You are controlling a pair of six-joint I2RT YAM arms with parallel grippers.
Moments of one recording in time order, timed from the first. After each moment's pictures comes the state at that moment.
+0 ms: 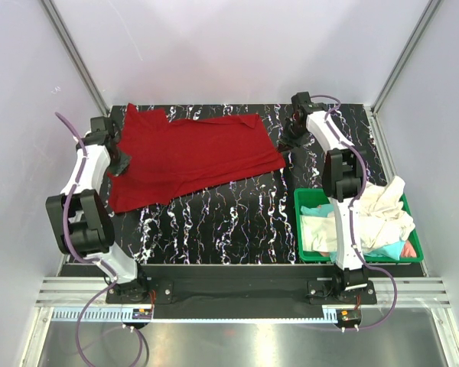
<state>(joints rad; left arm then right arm) 0.20 1.63 1.32 -0.76 -0.17 -0.70 0.18 2.44 2.20 -0.93 -0.23 0.56</state>
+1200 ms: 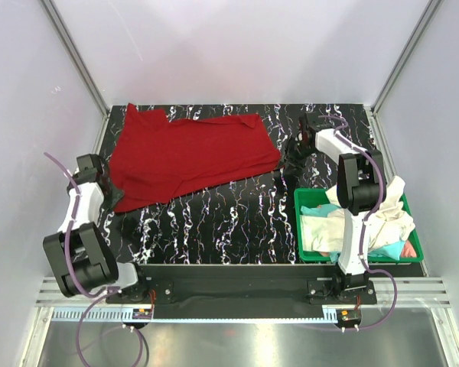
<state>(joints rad) 0.36 1.33 0.88 -0.65 -0.11 -0.57 0.17 2.14 1.62 -0.68 -0.34 0.55</state>
